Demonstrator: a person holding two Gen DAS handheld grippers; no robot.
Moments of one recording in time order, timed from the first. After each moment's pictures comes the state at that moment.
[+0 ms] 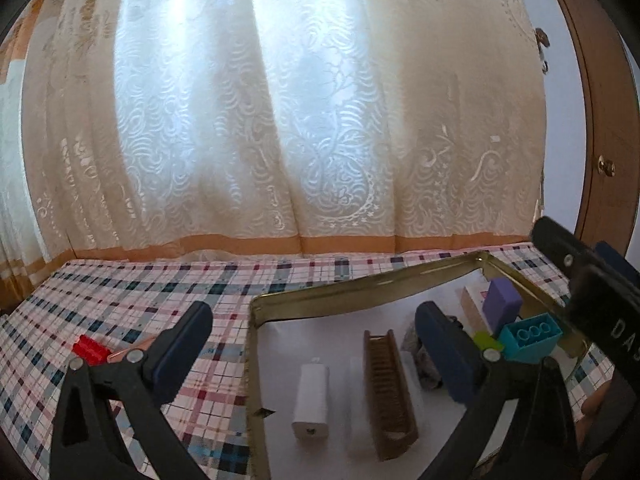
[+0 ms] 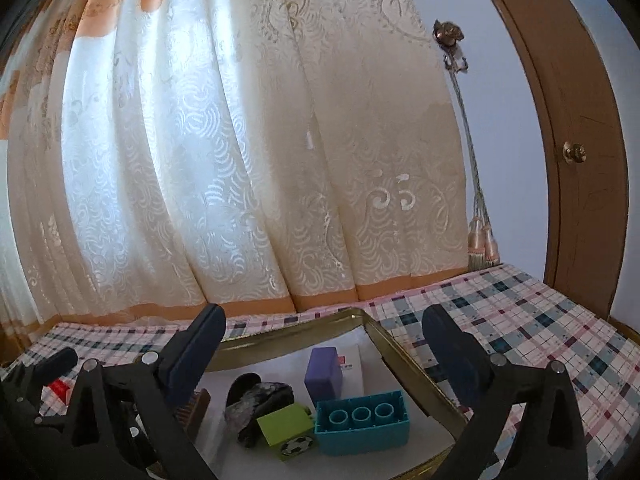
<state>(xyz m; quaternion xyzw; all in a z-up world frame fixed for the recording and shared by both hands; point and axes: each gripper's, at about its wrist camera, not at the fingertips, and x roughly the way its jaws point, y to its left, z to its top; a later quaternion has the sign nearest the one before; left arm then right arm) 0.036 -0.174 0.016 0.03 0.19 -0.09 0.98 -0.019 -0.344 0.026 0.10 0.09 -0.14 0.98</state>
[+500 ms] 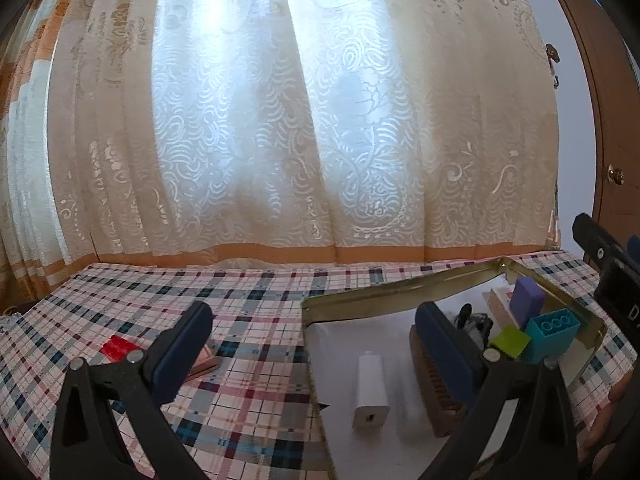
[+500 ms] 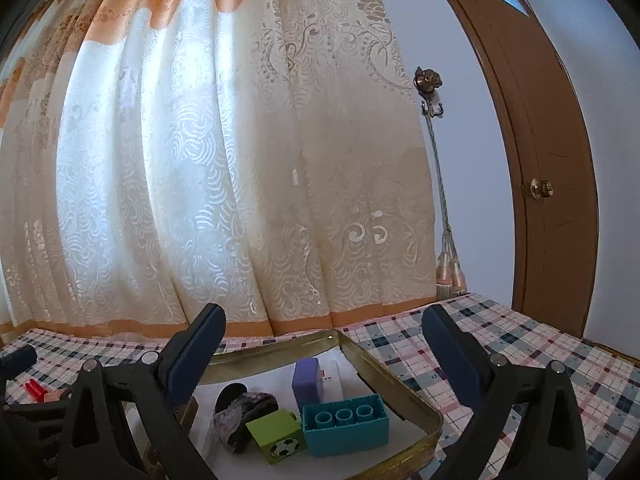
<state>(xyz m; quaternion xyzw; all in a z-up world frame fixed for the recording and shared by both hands) 0.024 -0.138 0.012 0.03 0.16 -0.07 0.98 -0.045 -0.318 0.027 0.06 0.04 -0.20 0.98</state>
